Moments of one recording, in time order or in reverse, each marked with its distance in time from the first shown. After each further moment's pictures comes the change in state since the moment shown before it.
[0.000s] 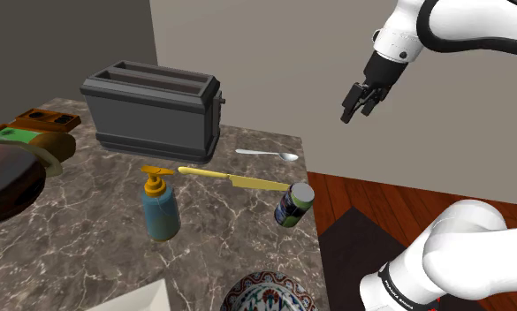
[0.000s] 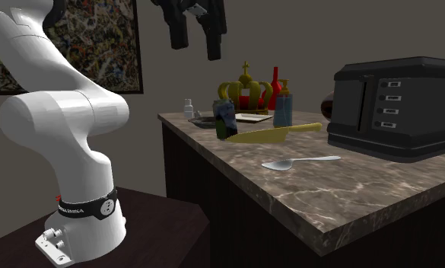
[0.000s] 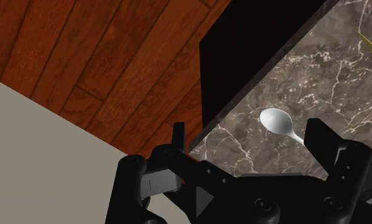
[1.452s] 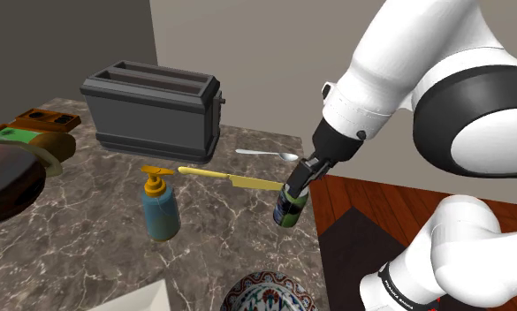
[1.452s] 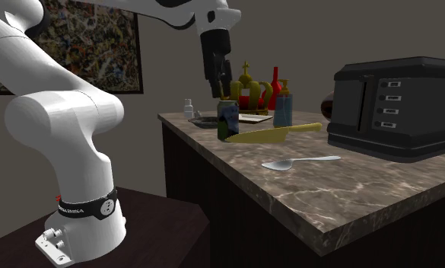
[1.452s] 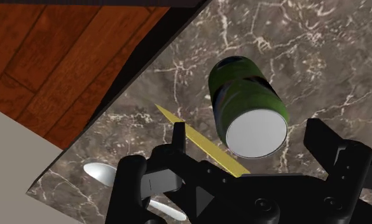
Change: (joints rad) arm 0.226 -0.065 0.408 -0.185 0.280 0.181 0.335
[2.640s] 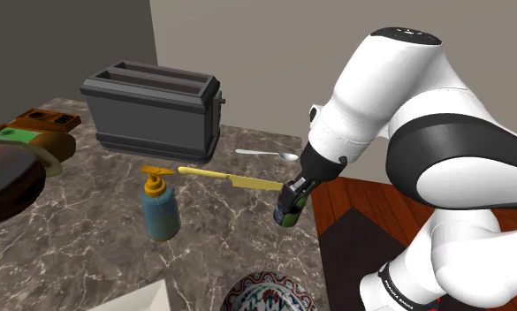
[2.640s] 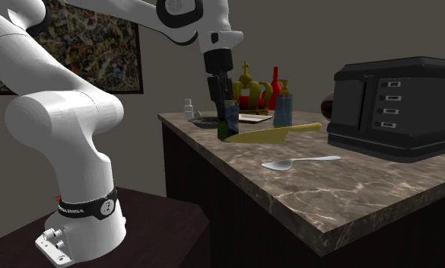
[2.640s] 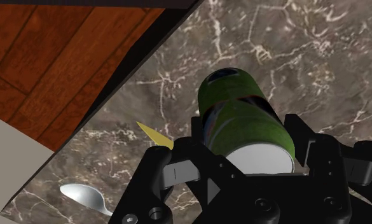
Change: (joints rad) arm 0.011 0.034 0.046 -0.083 0.029 0.122 0.015
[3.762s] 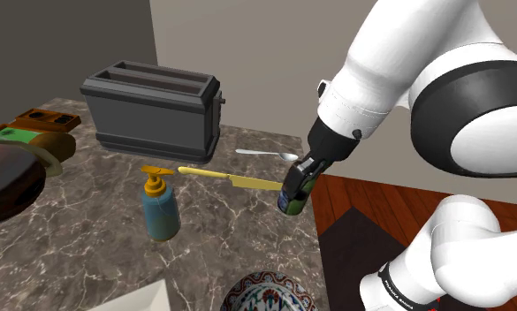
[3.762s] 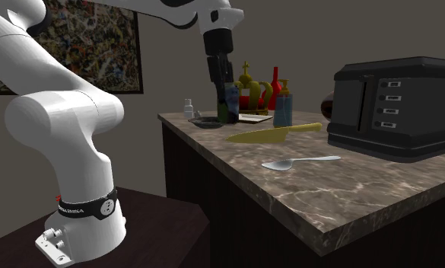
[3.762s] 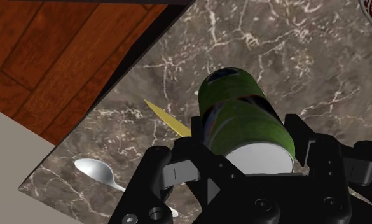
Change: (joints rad) arm -0.012 -0.006 -0.028 0.114 -0.024 -0.119 -0.001
